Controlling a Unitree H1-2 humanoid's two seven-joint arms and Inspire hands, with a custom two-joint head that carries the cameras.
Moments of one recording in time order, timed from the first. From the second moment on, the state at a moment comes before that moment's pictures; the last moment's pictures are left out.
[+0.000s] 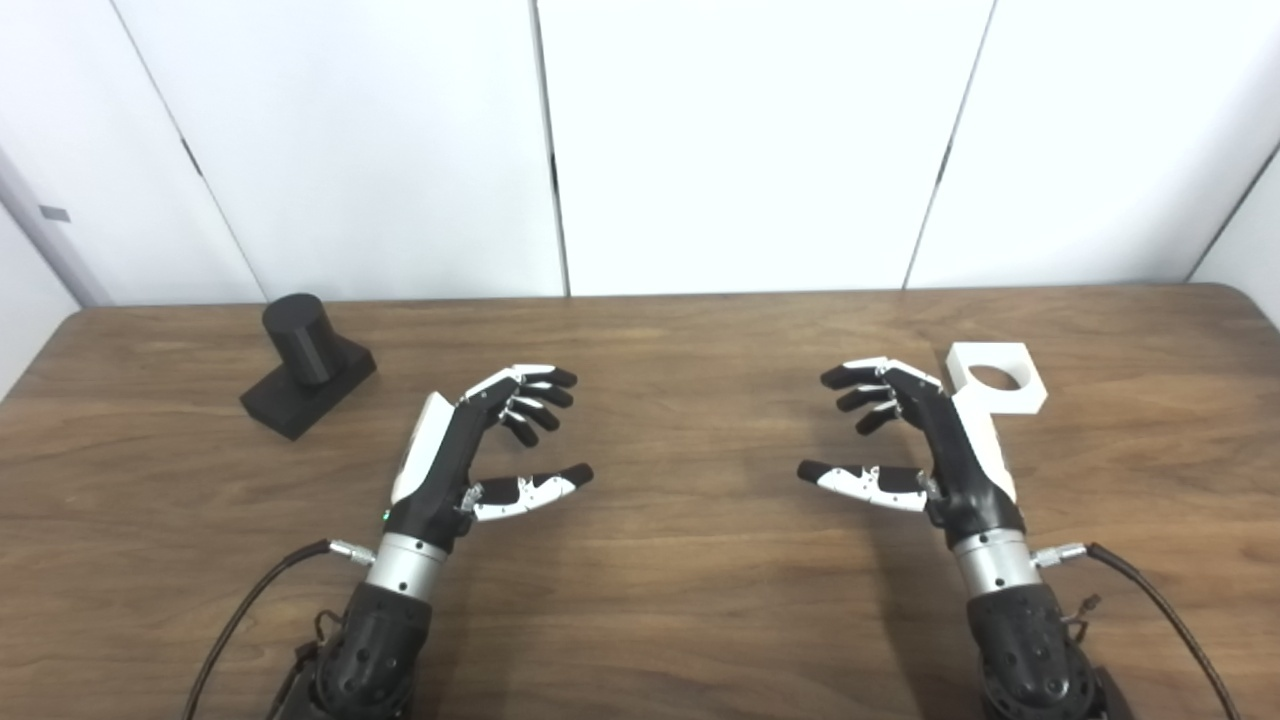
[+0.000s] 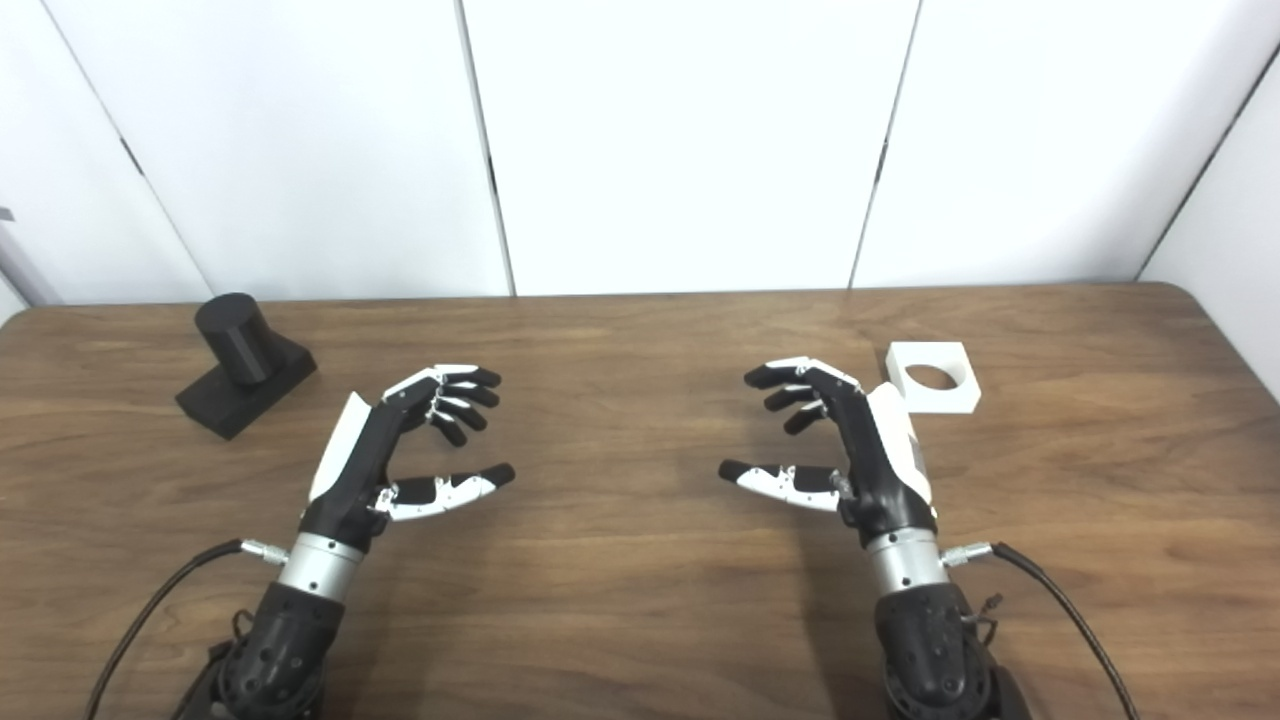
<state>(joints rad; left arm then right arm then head) -0.19 0.15 -0.10 0.14 0.33 -0.36 0.00 -0.08 -0.15 0.04 -0.12 -0.42 -0.07 -0.09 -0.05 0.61</state>
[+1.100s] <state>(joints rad) -0.19 0.08 -0.17 0.14 0.40 -0.32 0.01 -0.05 -0.19 -0.01 -0.19 -0.37 -0.04 -0.04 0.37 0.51</state>
